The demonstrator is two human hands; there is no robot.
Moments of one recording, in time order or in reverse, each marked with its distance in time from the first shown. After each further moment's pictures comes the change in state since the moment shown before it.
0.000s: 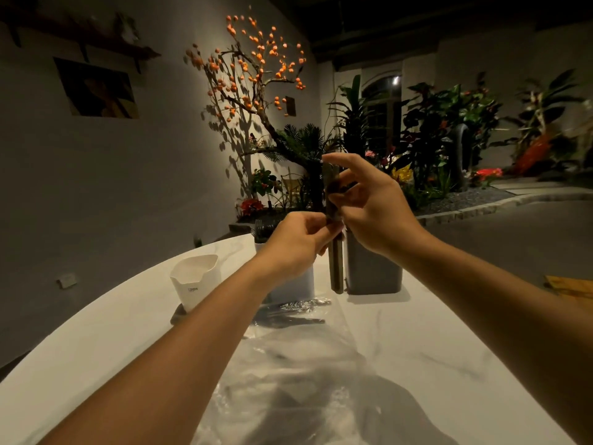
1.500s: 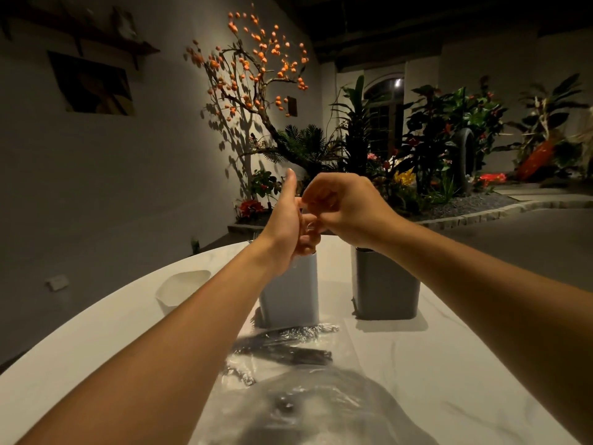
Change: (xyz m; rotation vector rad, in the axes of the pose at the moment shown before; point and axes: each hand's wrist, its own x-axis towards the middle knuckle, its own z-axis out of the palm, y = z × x) left_hand 0.075 -0.020 -0.025 -0.551 -0.051 -0.193; right_hand 0.073 0.042 0.034 -0.164 -0.170 0.013
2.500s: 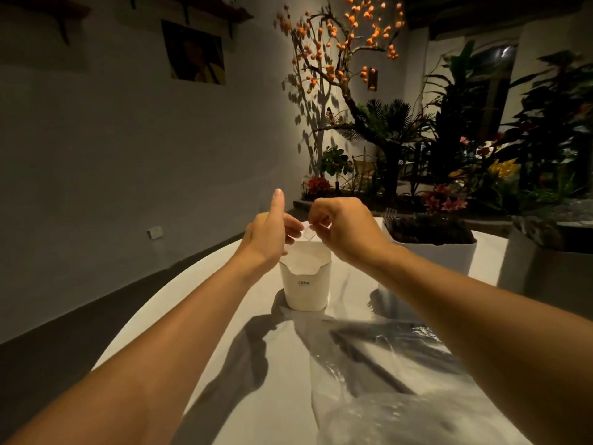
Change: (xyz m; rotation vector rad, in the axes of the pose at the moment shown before) left_hand -0.070 -0.066 -0.230 0.467 0.647 -0.027; right_hand 0.061 -0.045 0.239 -0.154 -0.064 -0.147
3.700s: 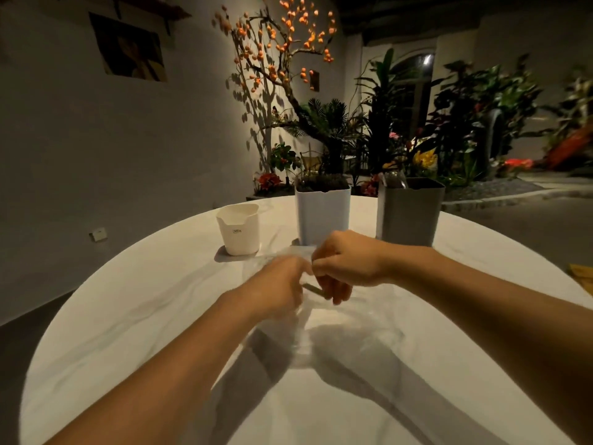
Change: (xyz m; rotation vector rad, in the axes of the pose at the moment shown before) left_hand -0.220 0.031 0.079 0.694 -0.547 0.238; right_hand -0.210 -0.048 -0.155 0.140 -0.703 0.357
